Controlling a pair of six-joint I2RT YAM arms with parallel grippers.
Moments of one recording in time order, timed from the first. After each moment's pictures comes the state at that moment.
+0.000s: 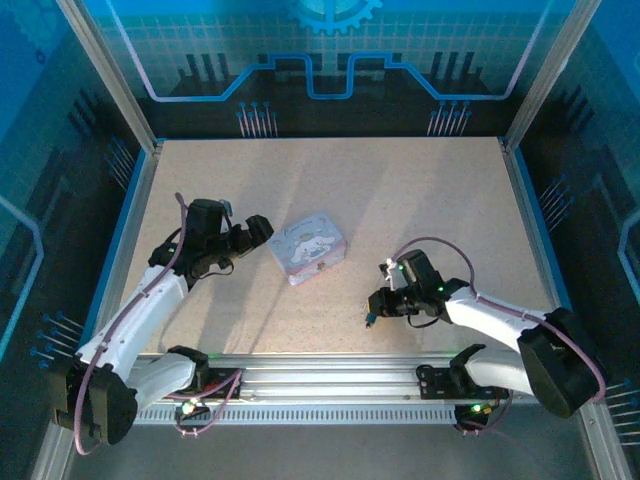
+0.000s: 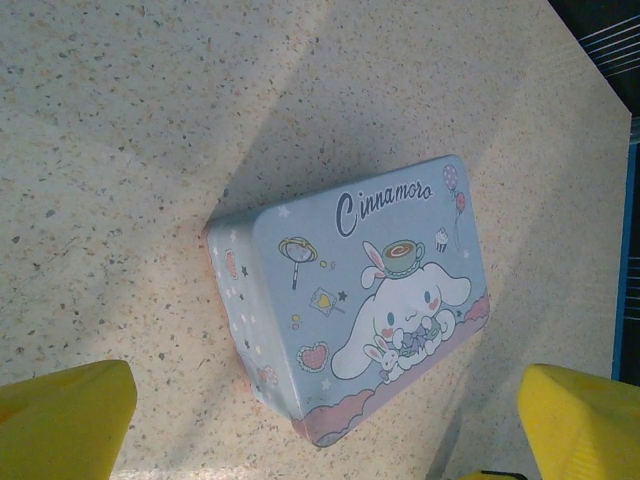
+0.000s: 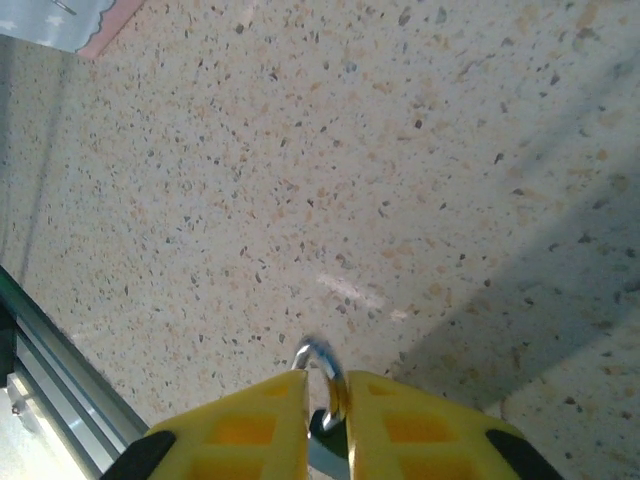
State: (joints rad) left arm -0.23 1.07 0.83 -0.55 0.21 -0.81; right arm 0.53 1.20 0.42 -0.23 -0.45 0.52
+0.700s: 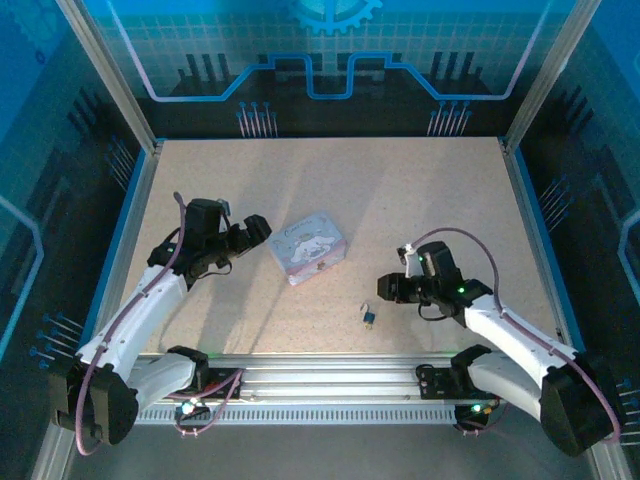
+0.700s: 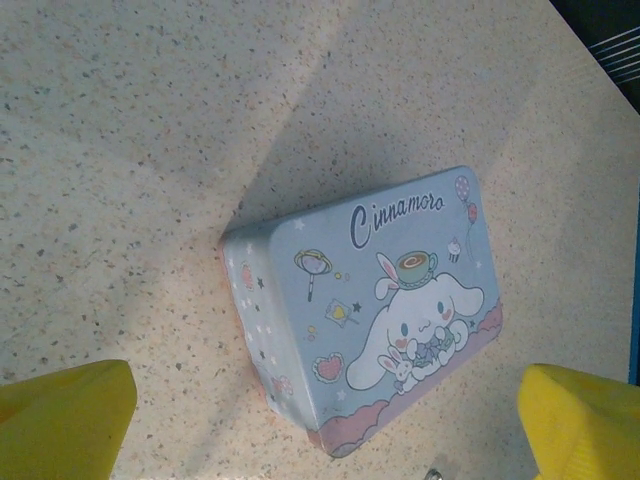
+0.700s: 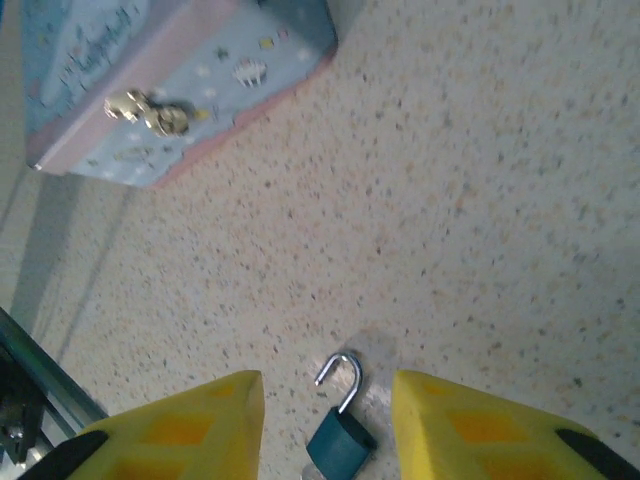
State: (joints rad) left arm -0.22 1.07 0.83 -0.55 0.18 -0.79; right arm 0.41 0.99 0.46 -0.32 -0.39 0.49
